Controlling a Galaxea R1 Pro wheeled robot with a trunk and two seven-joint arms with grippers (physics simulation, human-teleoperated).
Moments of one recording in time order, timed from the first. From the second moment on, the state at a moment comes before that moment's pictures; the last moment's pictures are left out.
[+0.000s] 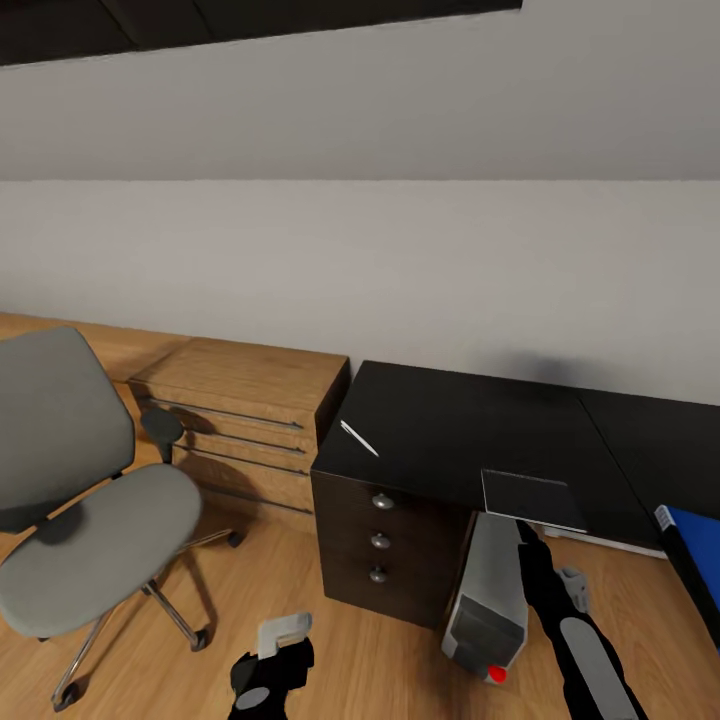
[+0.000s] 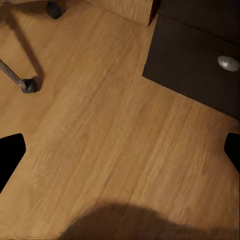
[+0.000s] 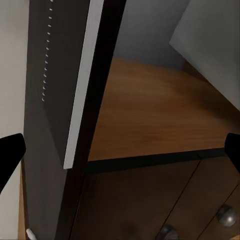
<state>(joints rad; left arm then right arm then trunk) -0.11 -0.04 -0.48 -1.20 0.51 0.32 0.69 -0.26 0.02 -0.23 -1.12 -1.29 0.03 -0.07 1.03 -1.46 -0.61</state>
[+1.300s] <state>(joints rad) -0.11 -0.02 -0.48 -1.16 0.52 0.36 0.69 -0.26 0.01 -0.27 -1.12 -1.29 0.03 -0.07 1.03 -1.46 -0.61</state>
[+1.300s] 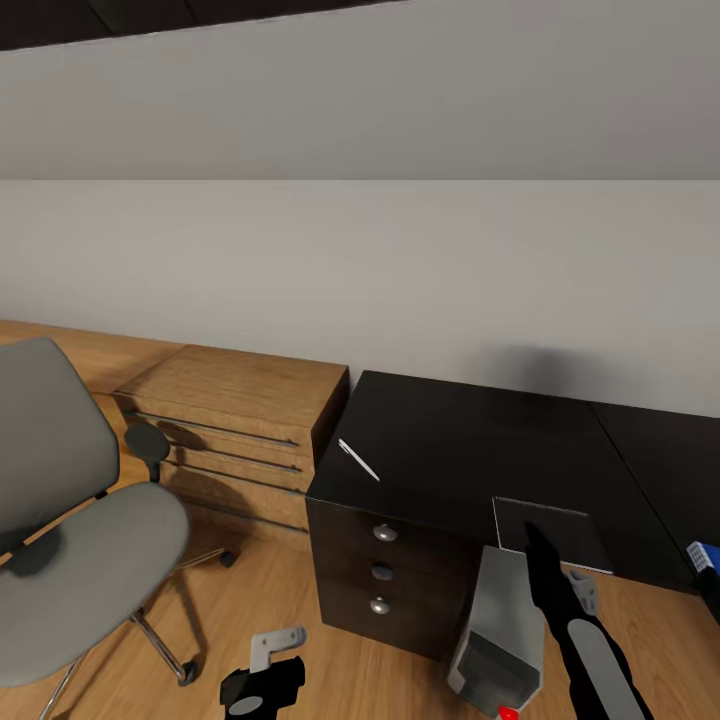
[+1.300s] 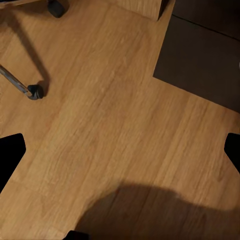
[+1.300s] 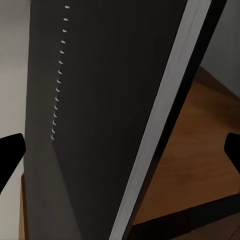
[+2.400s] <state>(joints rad) -0.11 -0.02 -0.48 -1.13 0.52 0.36 0.69 -0.26 0.01 -0.27 -1.12 -1.29 0.04 -0.08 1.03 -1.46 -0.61</state>
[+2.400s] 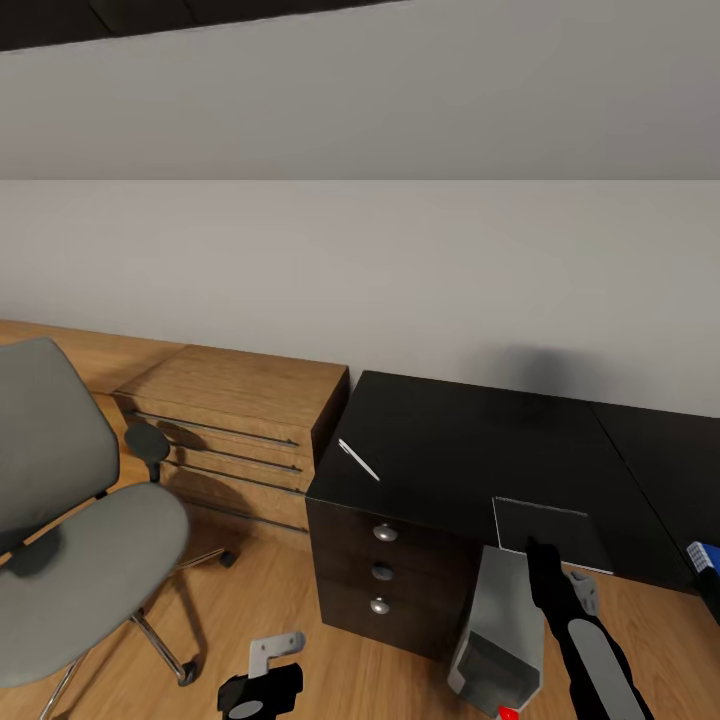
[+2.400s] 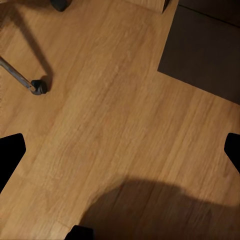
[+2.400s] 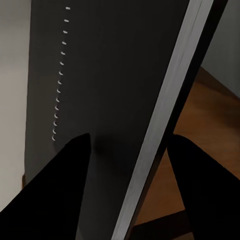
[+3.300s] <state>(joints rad) -0.11 -0.02 -0.48 -1.11 0.52 0.29 0.68 -0.26 0.01 -0.27 -1.12 -1.28 0.04 -0.07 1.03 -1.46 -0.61</state>
